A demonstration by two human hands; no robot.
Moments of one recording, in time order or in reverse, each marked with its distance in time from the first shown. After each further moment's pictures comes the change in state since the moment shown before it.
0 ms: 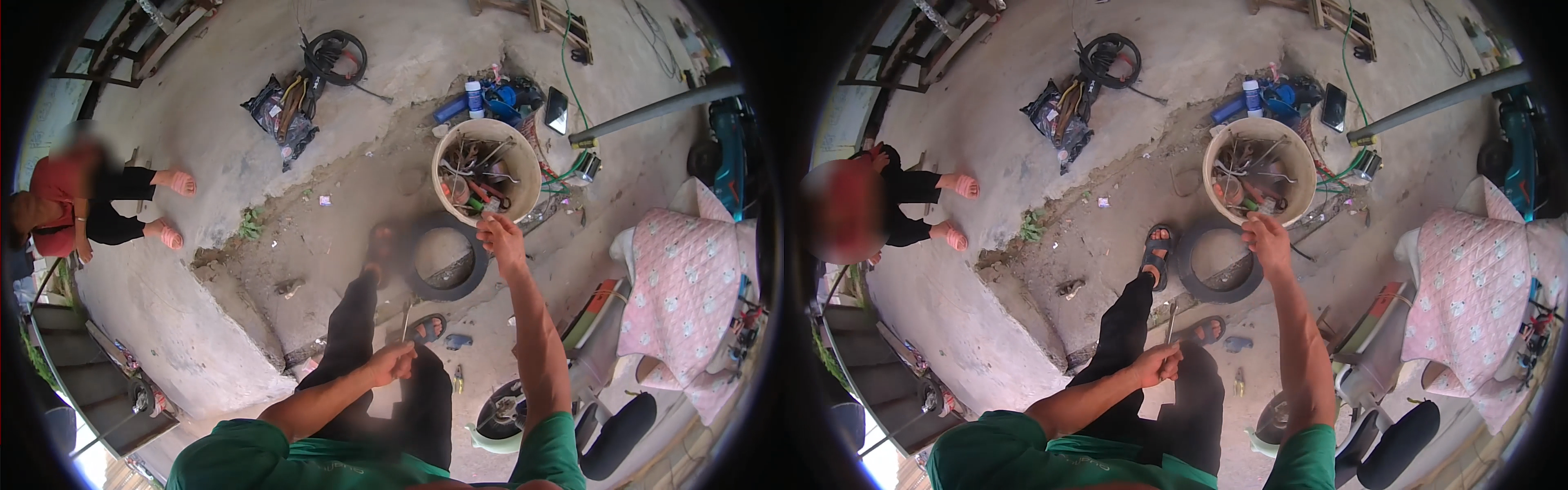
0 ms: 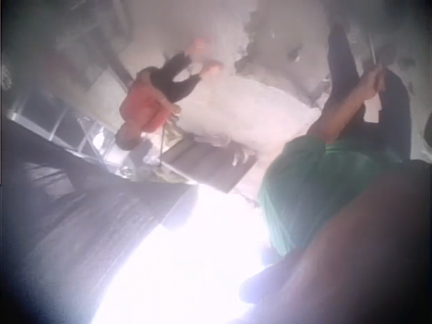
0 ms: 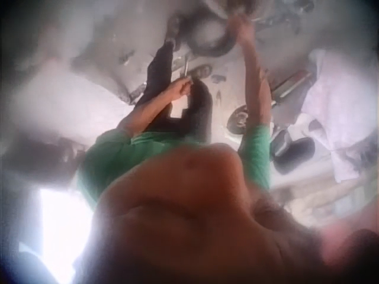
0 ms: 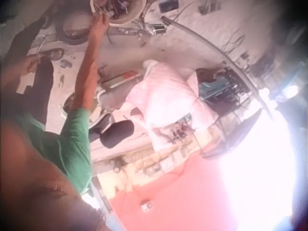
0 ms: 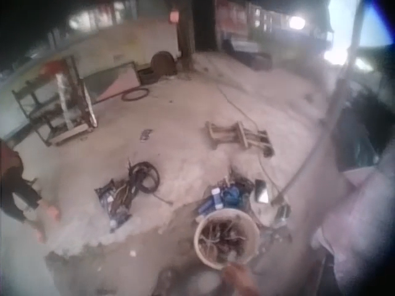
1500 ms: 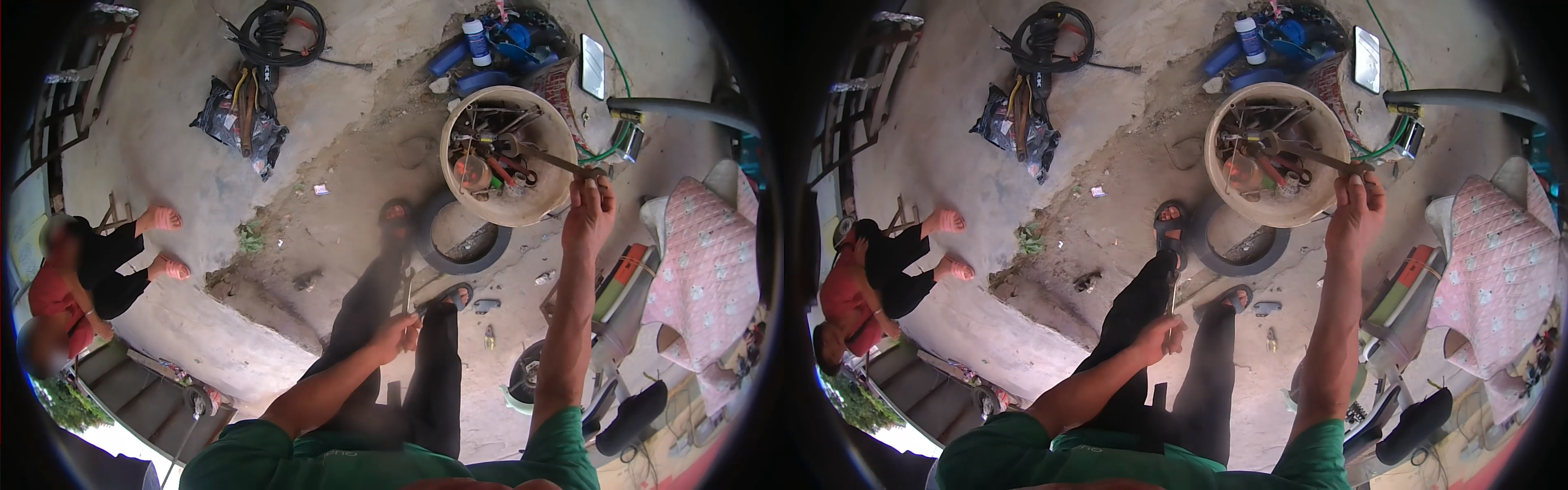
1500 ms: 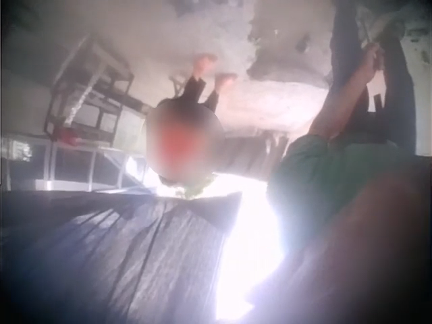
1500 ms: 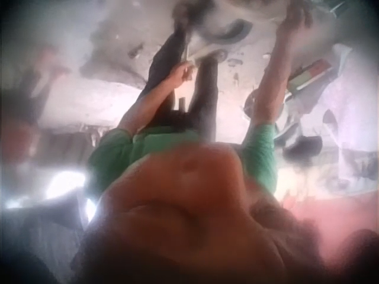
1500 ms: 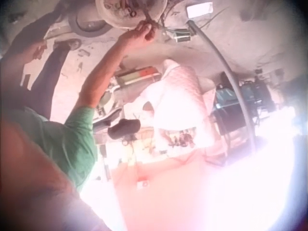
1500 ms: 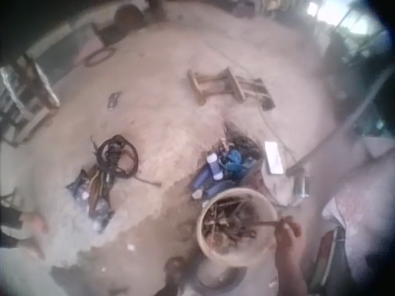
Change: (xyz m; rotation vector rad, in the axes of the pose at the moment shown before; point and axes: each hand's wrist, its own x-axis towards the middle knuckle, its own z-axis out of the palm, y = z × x) left_hand 0.026 0.172 0.015 0.123 0.262 -0.082; right_hand 0.115 -0.050 -0.054 0.563 0.468 -0.526
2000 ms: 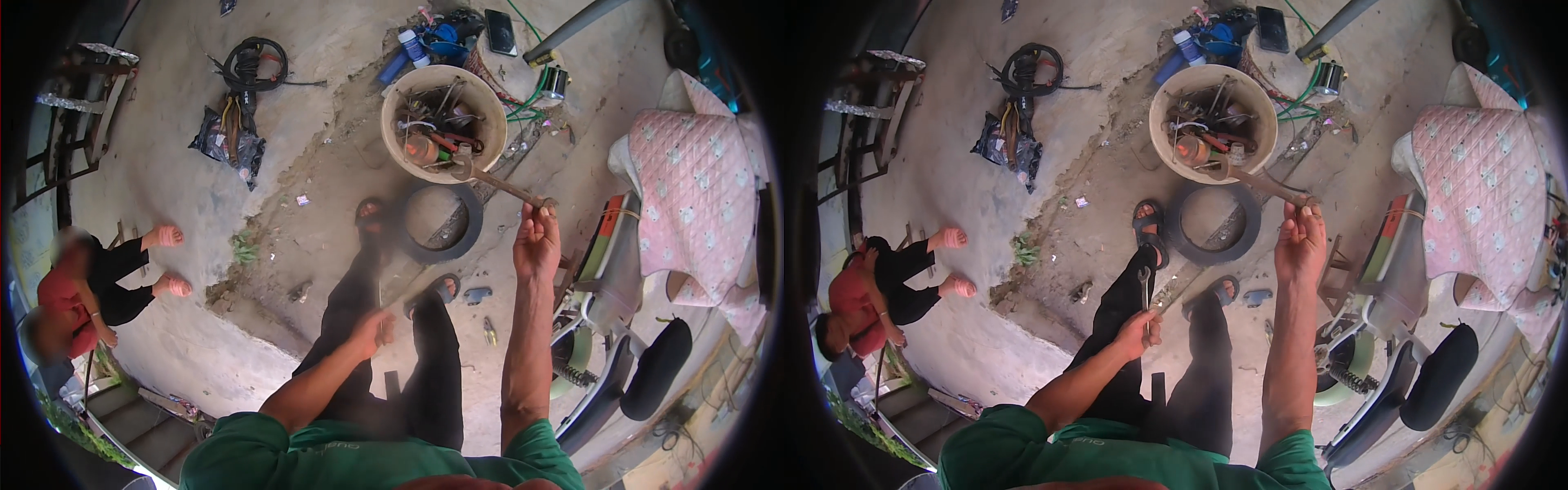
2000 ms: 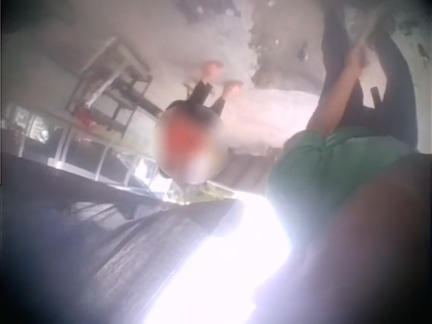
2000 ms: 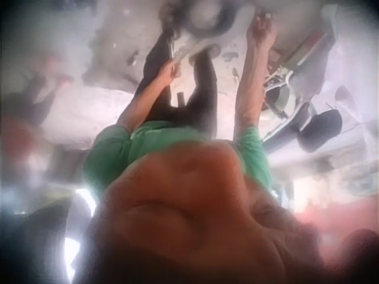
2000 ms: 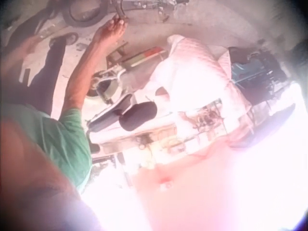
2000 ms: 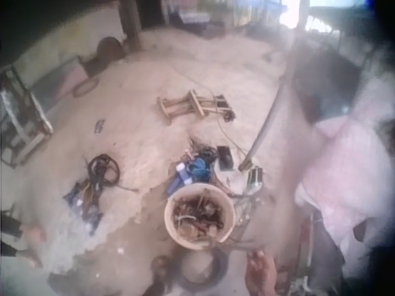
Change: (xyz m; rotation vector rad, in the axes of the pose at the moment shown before) left_hand -0.018 -0.110 -0.015 0.118 0.135 0.091; right_hand -0.161 -0.072 -0.126 0.539 0.189 0.356
